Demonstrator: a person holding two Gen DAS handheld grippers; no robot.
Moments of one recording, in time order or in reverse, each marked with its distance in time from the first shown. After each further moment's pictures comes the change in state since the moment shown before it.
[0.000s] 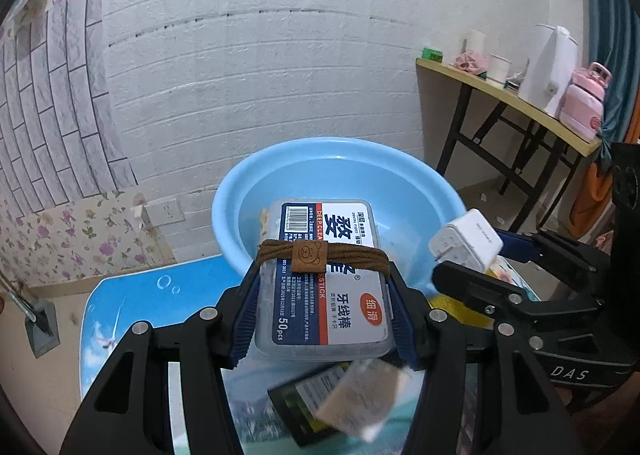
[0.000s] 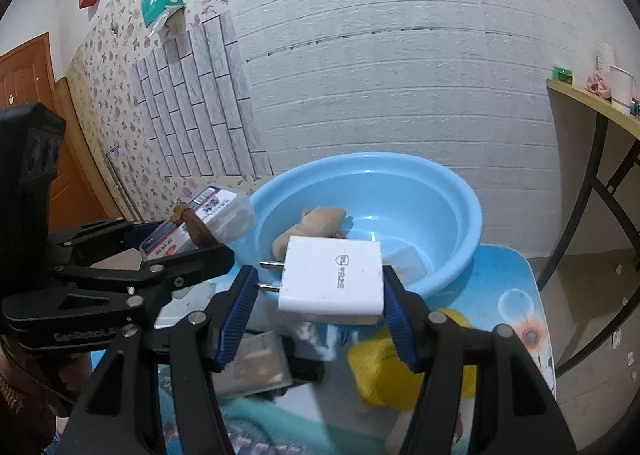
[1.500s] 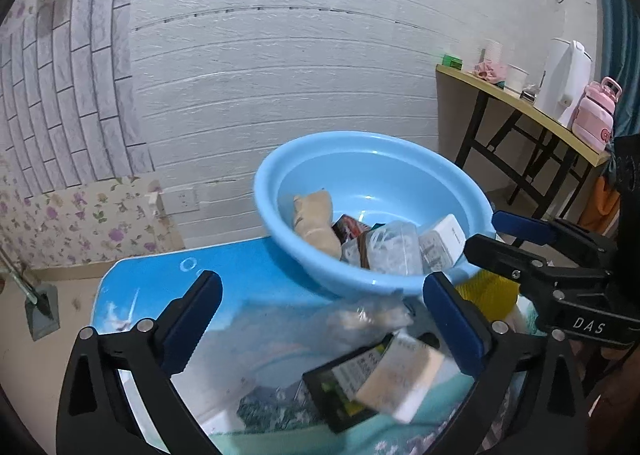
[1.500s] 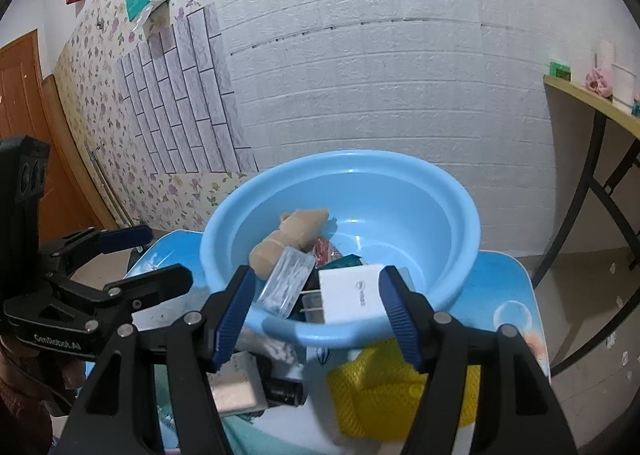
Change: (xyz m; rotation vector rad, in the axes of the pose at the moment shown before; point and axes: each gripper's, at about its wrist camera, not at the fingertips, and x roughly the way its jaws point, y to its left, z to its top) left arm -0.018 0.032 -0.022 -0.059 -0.011 0.028; right arm 0.014 0.000 0.002 -0.008 0.020 -0.040
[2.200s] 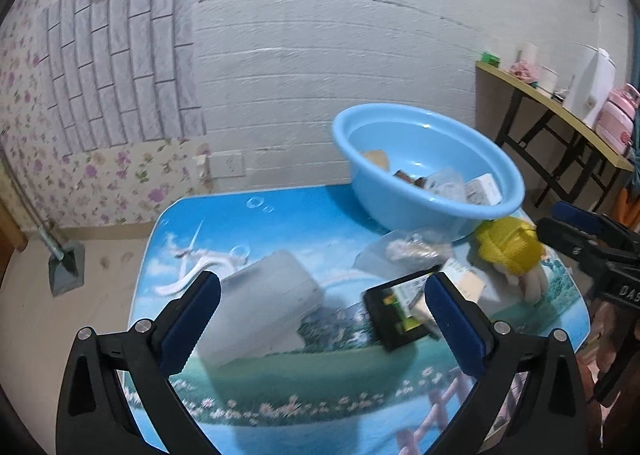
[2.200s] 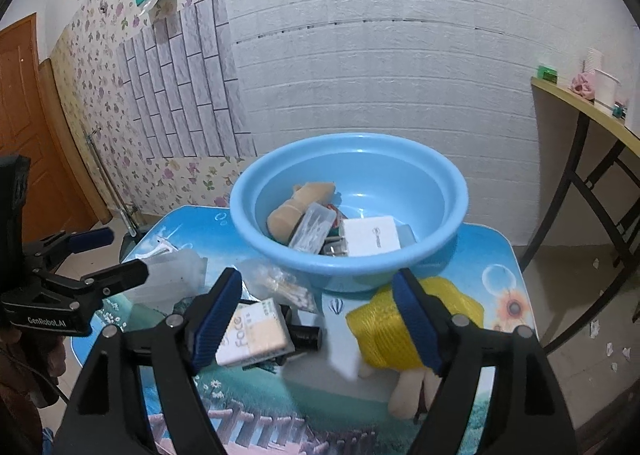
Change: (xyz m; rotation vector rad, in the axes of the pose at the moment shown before) left arm -0.040 0.043 -0.051 -0.096 0.049 0.118; right arm -0.038 0.026 -0.027 -0.006 0.026 -0.064
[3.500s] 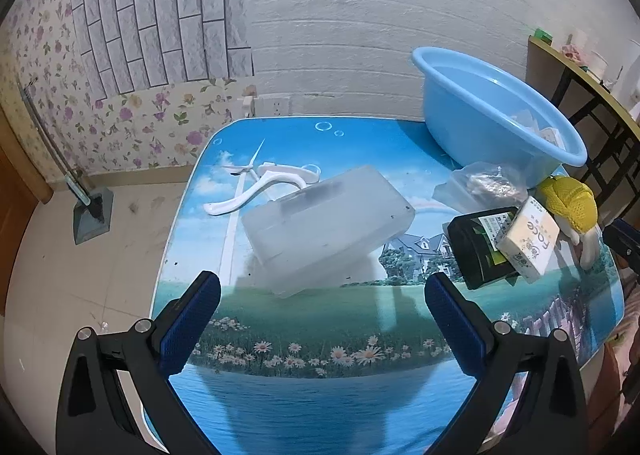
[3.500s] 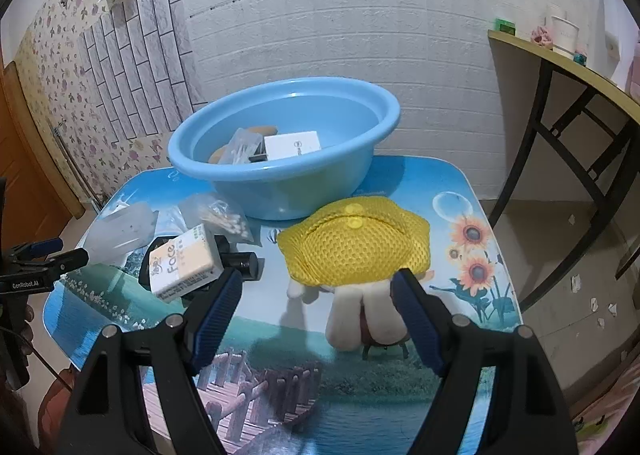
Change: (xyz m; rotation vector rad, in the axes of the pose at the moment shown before) left arm 0.020 0.045 -0.042 -0.078 0.148 0.112; right arm 0.005 -0.039 -0.044 0.061 0.114 -0.094
